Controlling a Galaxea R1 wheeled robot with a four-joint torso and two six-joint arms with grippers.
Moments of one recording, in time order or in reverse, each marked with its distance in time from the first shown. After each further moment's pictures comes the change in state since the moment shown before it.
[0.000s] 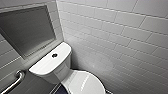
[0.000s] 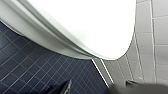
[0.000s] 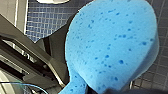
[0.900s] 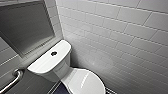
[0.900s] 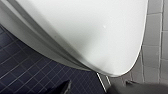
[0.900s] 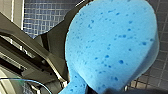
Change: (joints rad) left arm -0.044 0.040 -0.077 0.000 -0.001 -0.104; right arm 0.001 0.002 -0.005 0.000 0.001 0.001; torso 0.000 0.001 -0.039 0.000
